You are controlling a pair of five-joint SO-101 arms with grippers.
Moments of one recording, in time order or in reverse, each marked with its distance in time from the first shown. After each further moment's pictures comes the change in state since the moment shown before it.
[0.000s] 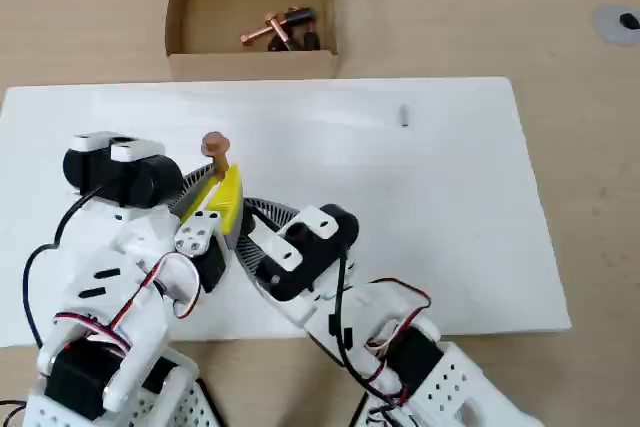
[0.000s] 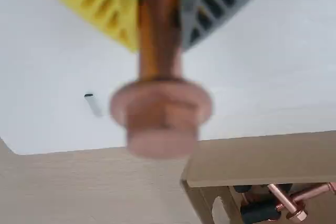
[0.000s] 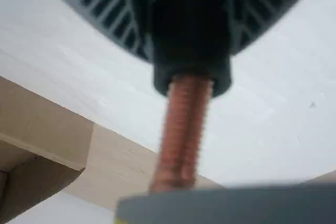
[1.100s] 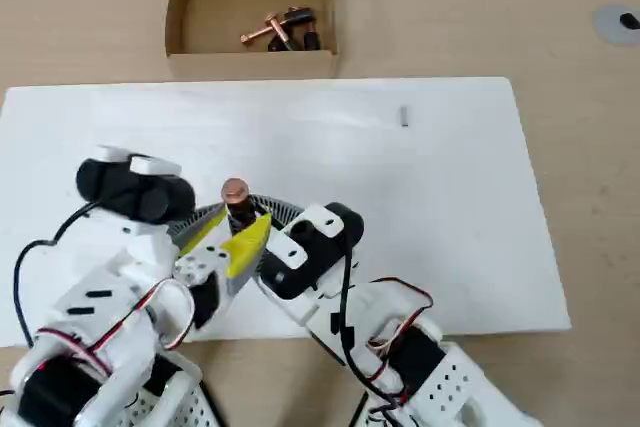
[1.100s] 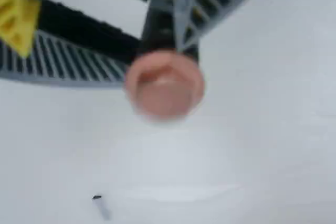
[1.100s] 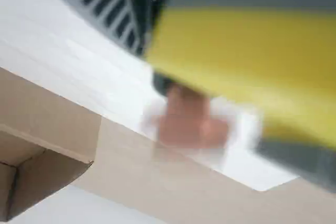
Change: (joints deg) left arm 5.6 0.3 -10.8 20.7 -0.1; right arm 0.5 -0.1 -0.1 0.0 0.0
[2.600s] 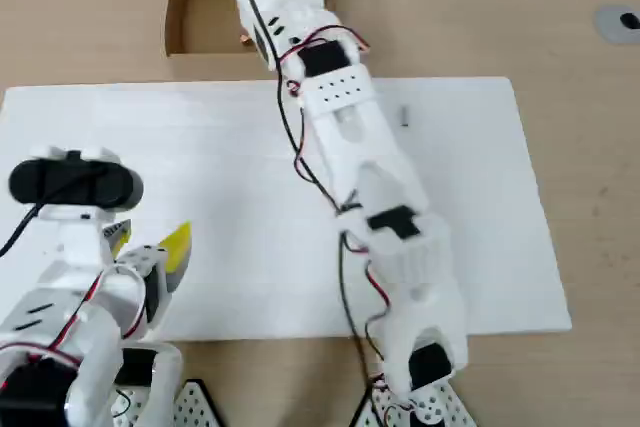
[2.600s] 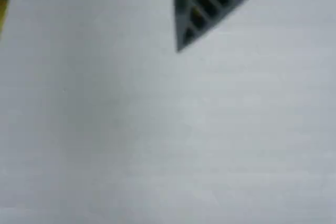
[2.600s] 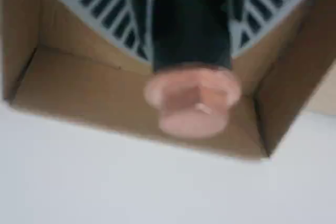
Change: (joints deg) left arm -27.3 7.1 -7.8 16.5 -15.5; right arm 24.9 133.6 -132.7 7.6 0.0
